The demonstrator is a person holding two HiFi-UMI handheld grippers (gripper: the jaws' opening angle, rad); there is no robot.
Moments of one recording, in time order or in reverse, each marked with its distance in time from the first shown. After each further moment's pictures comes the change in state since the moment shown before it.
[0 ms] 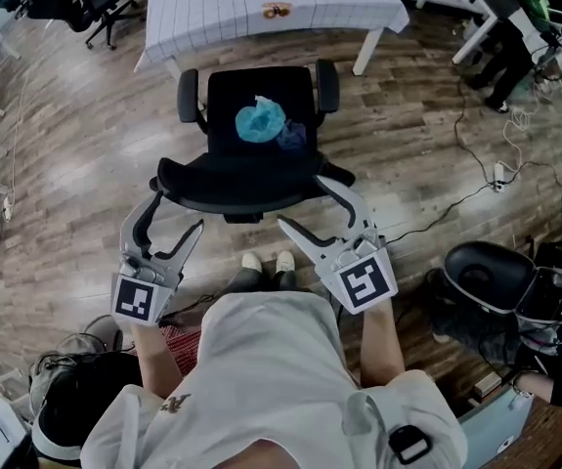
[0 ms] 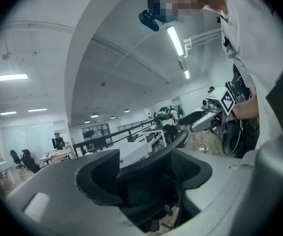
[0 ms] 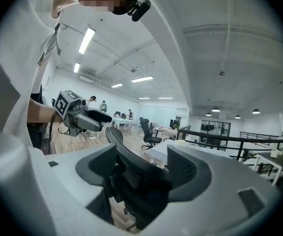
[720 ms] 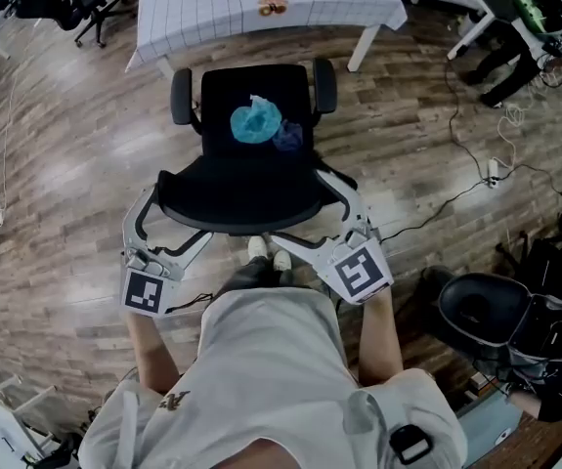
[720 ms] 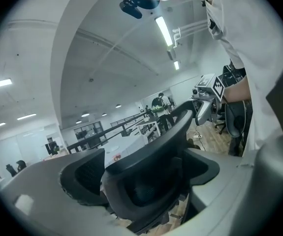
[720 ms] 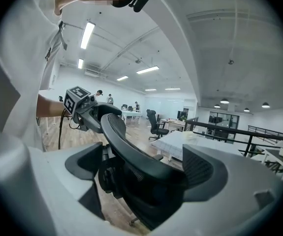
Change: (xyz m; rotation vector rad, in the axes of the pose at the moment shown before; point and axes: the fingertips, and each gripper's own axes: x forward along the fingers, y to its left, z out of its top) left arm 0.027 0.017 -0.039 0.083 0.094 -0.078; right arm 0.042 0.005 -0.027 -0.022 0.101 0.108
